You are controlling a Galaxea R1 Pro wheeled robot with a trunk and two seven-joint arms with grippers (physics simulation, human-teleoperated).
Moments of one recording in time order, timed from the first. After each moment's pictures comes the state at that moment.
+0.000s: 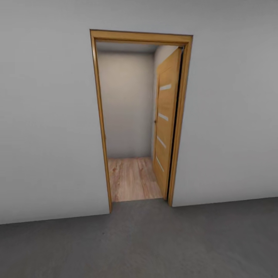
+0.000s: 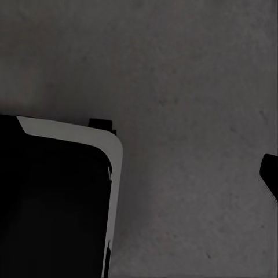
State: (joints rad) left arm -0.22 0.02 0.05 0.00 0.22 -0.08 0.08; right arm -0.11 -0.07 0.73 0.03 -0.59 -0.19 -0.02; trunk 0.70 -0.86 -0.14
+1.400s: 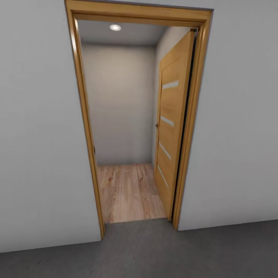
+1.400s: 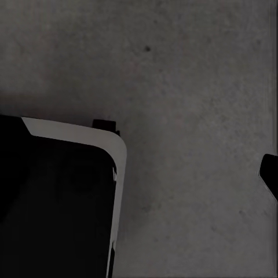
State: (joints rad) left arm -0.22 0.02 0.05 0.00 0.22 -0.08 0.08; right arm -0.11 -0.06 0.73 0.03 -0.59 -0.19 -0.02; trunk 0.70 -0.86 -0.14
